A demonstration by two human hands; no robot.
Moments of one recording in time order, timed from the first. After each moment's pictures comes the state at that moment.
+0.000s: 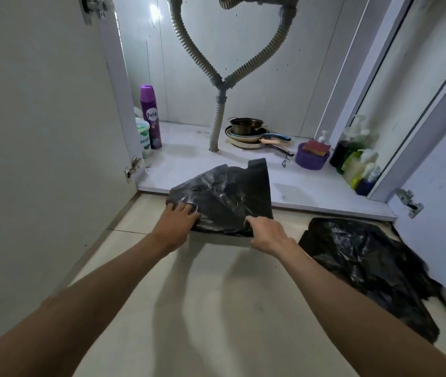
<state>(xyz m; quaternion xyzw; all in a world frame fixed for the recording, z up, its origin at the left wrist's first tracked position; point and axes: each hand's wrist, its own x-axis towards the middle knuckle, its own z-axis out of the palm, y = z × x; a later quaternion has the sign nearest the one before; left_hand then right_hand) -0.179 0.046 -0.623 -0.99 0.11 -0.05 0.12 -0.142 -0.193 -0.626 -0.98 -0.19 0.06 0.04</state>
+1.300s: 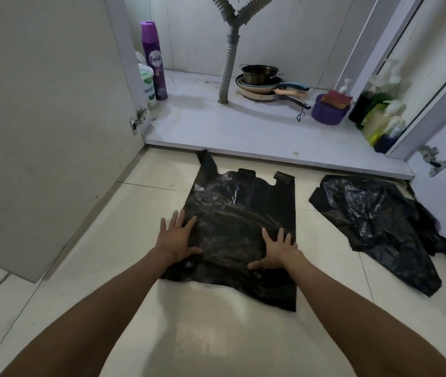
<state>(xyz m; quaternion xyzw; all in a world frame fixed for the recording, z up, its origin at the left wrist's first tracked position) -0.259 0.054 -0.752 -0.98 -0.03 0.16 -0.06 -0.214 -0.223 -0.748 -0.94 -0.05 0.35 -0.02</state>
